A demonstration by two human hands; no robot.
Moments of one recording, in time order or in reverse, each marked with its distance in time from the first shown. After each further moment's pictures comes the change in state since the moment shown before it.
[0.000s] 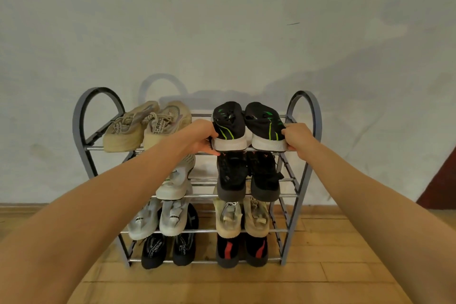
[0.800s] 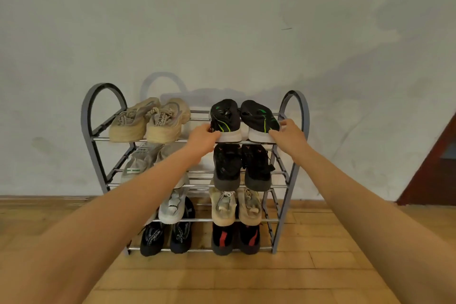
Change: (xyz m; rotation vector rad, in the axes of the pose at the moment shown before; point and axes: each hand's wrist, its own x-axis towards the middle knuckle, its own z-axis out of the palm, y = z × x) left_hand -0.028 -0.037 0.013 0.322 0.170 0.328; right_hand -0.065 0.002 -0.007 -0.197 0.076 -0.217
